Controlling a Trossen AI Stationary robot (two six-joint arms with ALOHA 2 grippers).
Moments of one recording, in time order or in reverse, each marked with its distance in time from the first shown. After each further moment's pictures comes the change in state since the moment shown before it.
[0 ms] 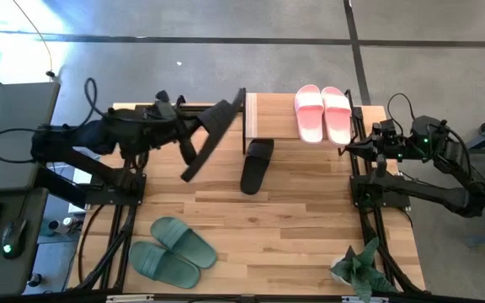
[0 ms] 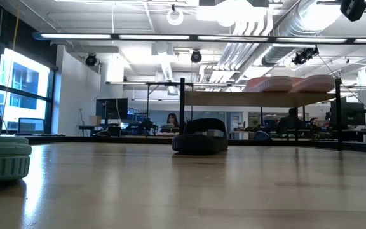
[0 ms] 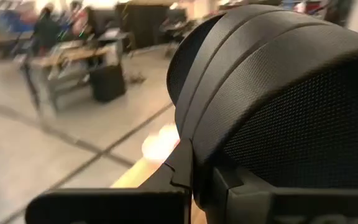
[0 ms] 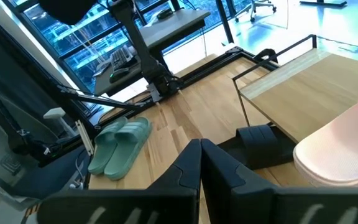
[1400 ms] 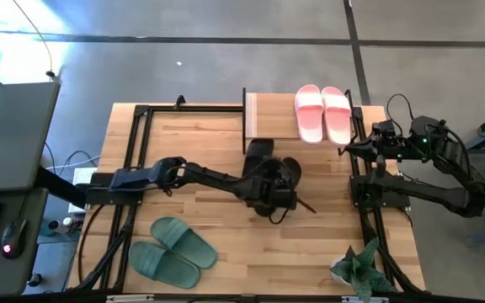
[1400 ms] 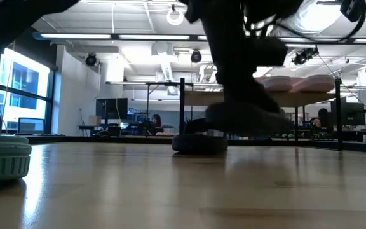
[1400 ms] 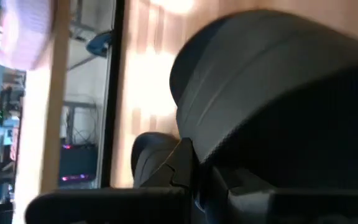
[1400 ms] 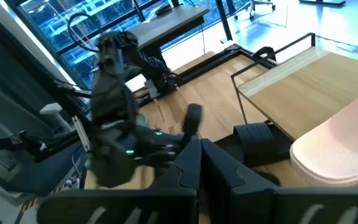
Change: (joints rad) left arm 0.009 1.299 0.692 -0.412 -0.238 0.192; right arm 0.000 0.000 0.000 -0.014 0.001 -0.021
